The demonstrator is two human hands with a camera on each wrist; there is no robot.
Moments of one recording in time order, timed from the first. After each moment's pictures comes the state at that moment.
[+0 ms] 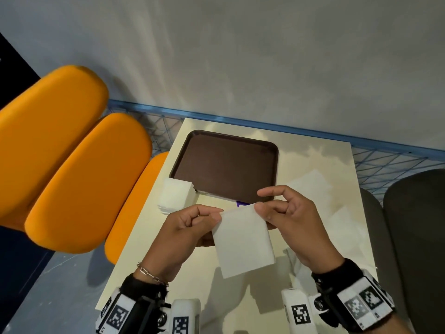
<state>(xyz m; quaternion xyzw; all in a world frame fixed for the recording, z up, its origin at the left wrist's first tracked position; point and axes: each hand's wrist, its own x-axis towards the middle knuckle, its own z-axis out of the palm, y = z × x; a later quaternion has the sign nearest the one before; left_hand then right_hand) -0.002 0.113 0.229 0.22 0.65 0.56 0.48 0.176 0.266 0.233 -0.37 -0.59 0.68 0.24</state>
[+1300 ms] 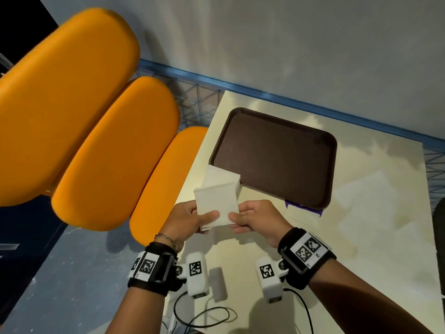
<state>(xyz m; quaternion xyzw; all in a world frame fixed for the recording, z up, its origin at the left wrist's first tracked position) -0.172 0.083 0.079 0.08 0.72 0.49 0.49 -0.020 0.240 0.079 -0.43 -0.53 0.73 -0.05</state>
